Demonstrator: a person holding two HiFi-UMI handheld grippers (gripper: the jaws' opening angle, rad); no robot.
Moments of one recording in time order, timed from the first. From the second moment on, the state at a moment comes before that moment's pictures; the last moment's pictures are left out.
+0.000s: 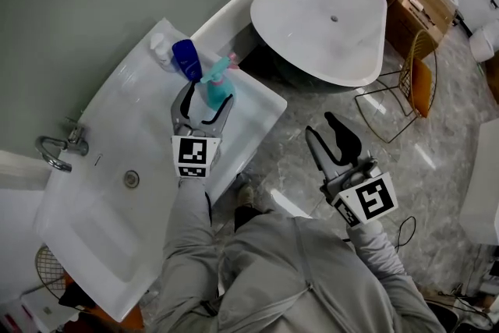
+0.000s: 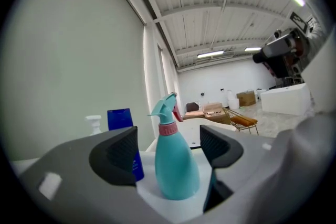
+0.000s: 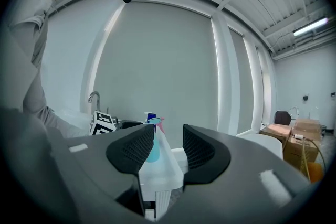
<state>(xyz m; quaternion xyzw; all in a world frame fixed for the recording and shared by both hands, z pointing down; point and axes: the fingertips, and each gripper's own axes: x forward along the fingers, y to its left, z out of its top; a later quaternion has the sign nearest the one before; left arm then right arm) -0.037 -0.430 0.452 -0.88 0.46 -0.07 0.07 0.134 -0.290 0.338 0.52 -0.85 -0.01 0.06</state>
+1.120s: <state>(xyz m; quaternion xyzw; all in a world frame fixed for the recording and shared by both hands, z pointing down) -0.106 -0.281 0.398 -0.83 0.55 -0.06 0.08 0.104 -0.245 0.334 0.44 -0.90 -0.01 0.02</state>
